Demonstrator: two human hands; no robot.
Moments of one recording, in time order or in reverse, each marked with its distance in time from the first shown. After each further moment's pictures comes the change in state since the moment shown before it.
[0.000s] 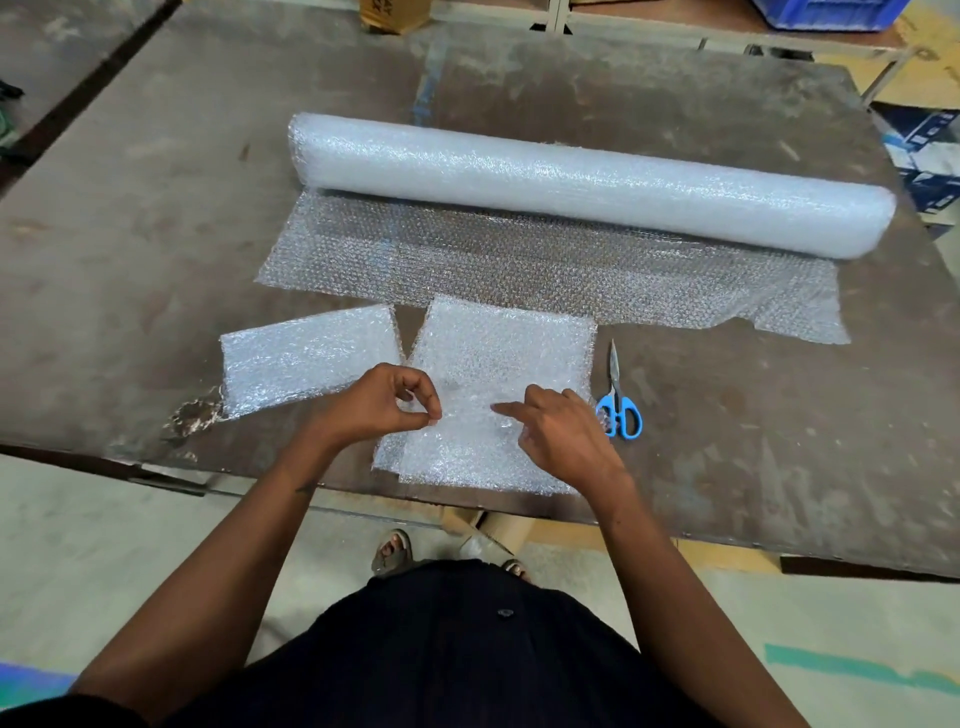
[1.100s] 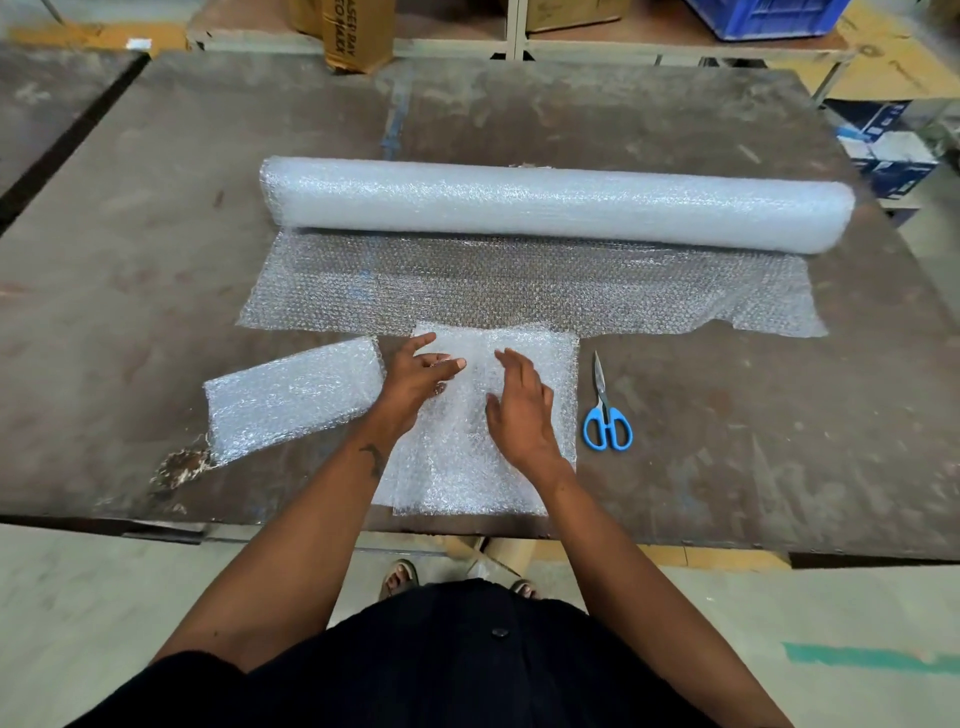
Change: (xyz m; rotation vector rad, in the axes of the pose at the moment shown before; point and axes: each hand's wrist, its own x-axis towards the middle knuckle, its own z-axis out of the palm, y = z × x) left_hand 0.103 0.007 0.036 -0.649 0.370 -0.310; right_hand 0.064 -0.018 0.031 0.448 0.195 0.523
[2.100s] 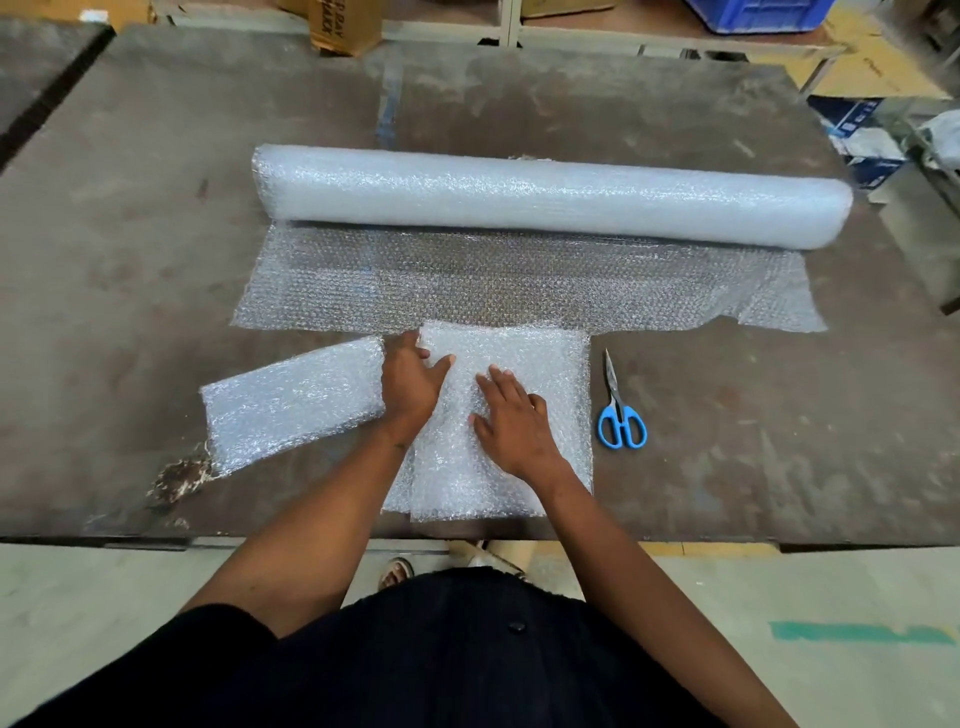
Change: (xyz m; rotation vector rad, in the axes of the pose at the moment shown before) left_hand 0.026 -0.016 -0.018 0.658 0.378 0.258; right_hand -0.001 -0.008 0.027 -0.262 -0.239 -0.054
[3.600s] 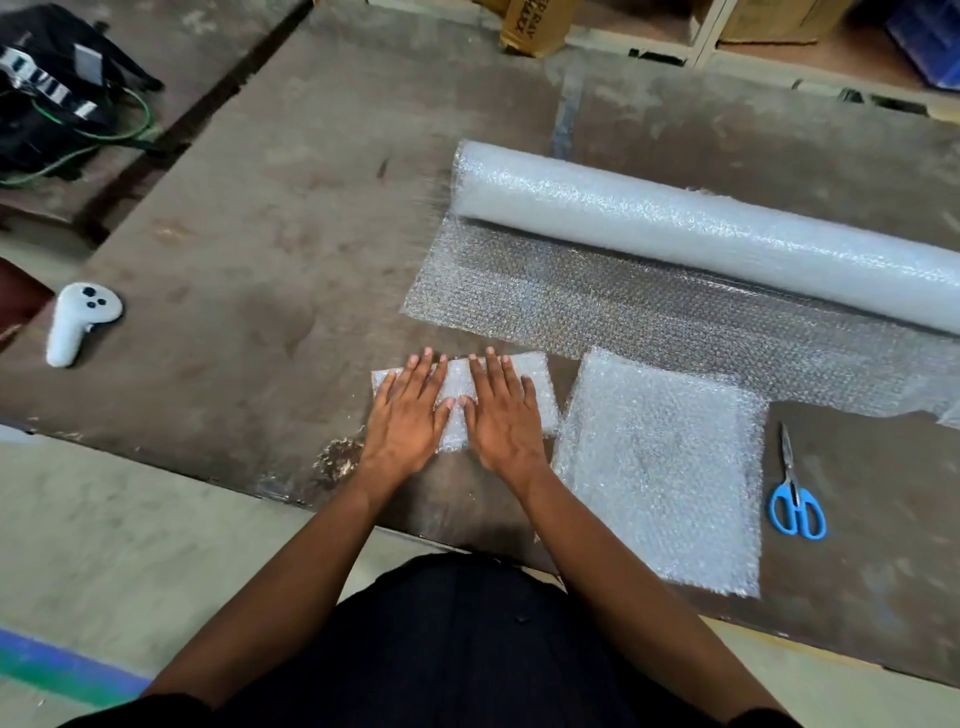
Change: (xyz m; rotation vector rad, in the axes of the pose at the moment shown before) left_hand 0.018 -0.182 -0.175 0.633 -0.074 0.312; right_hand 0.095 -0.211 0.097 -0.217 -0.015 -0.210
